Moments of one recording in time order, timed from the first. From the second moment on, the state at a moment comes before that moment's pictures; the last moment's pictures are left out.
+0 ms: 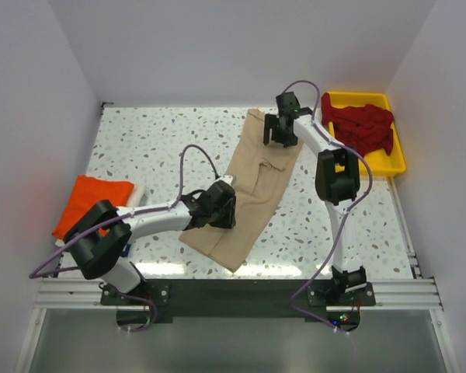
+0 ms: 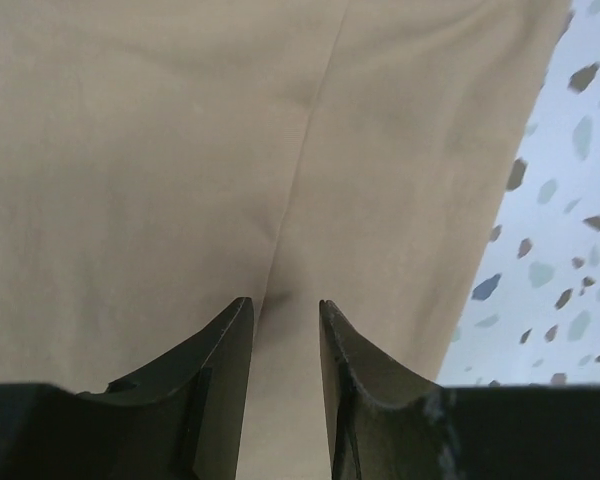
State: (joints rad) left arm -0.85 1.57 0.85 -0.21 -0.09 -0.67; right arm 0.27 2.45 2.16 -0.71 0.04 0.31
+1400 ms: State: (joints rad) left arm -0.80 1.70 1.10 -0.14 0.06 -0.70; right arm 0.33 2.62 2.39 -0.65 0.08 0.17
